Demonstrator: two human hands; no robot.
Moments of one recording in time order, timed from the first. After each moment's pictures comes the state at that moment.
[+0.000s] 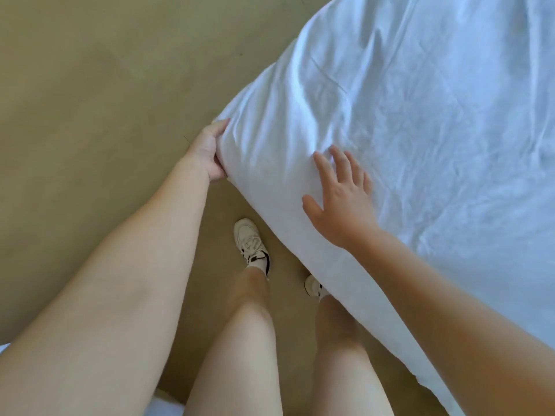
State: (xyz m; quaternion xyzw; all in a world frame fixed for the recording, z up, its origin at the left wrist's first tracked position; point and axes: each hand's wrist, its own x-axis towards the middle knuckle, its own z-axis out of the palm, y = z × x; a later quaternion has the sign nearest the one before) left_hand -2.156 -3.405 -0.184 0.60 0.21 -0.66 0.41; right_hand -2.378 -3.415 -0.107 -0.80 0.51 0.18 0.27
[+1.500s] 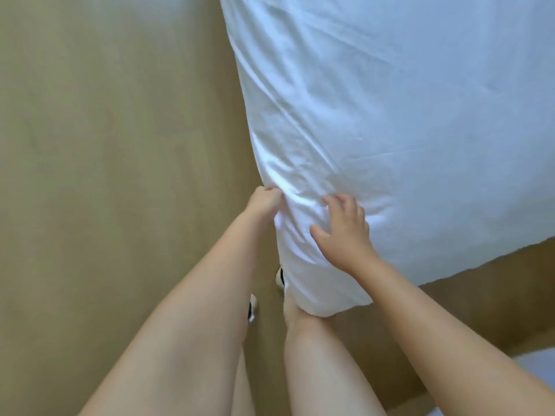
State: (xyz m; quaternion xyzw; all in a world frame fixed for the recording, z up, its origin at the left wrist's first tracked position) left_hand -2.169 -3.691 -0.195 0.57 -0.40 -0.70 -0.16; right_hand -2.243 -3.569 -0.111 -0.31 0.88 0.01 0.35
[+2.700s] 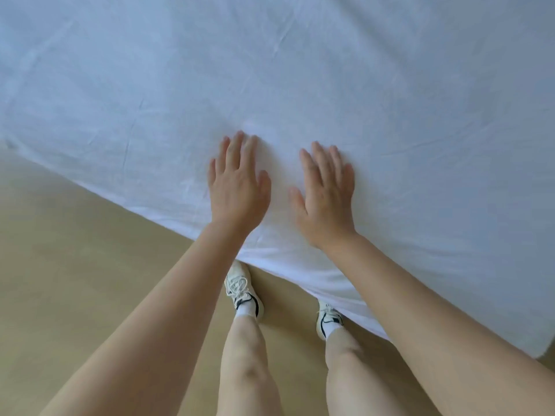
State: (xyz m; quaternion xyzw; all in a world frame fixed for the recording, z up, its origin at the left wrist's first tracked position) left_hand -2.427 -3.990 -0.123 0.11 -0.96 -0.25 -0.09; right_hand -2.423 -3.850 -0.116 -0.07 0.97 -0.21 0.11
